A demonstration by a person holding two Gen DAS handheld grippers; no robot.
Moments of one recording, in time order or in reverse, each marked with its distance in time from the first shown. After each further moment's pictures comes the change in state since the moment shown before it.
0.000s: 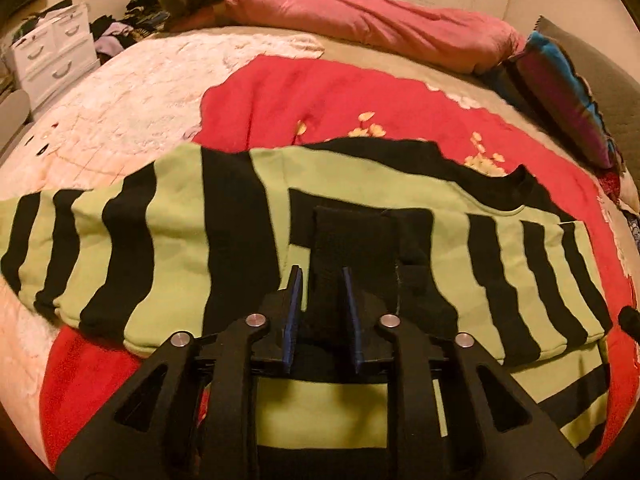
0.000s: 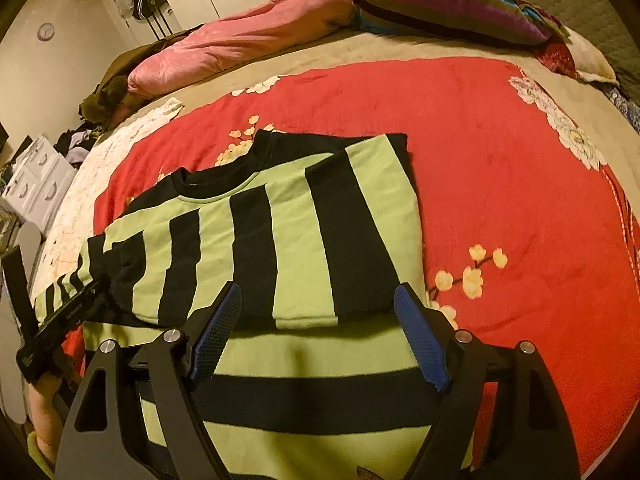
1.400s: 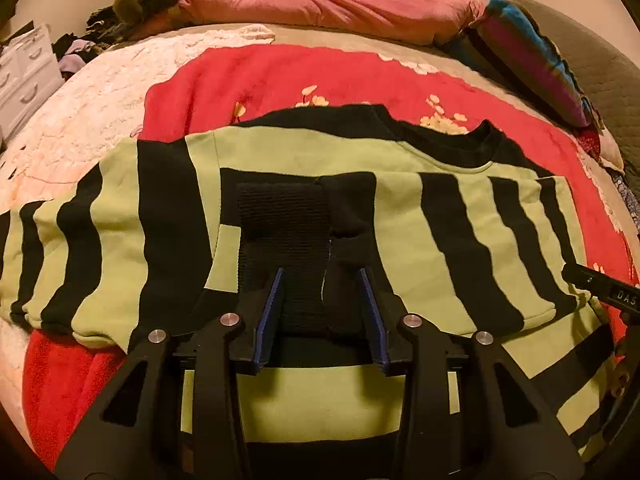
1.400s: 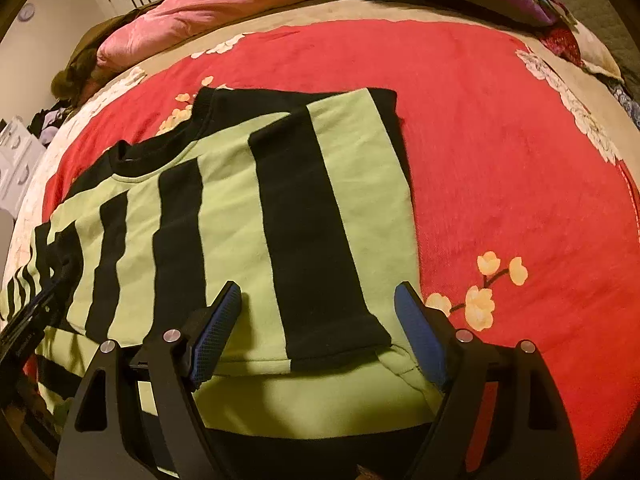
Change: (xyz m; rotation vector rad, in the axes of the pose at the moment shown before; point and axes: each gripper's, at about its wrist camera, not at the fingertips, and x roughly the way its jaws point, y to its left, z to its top) left arm 0.008 -0.031 -0.018 0.124 0.016 -0.077; right arm 0.066 -0.020 0.003 -0.016 0.088 -0.078
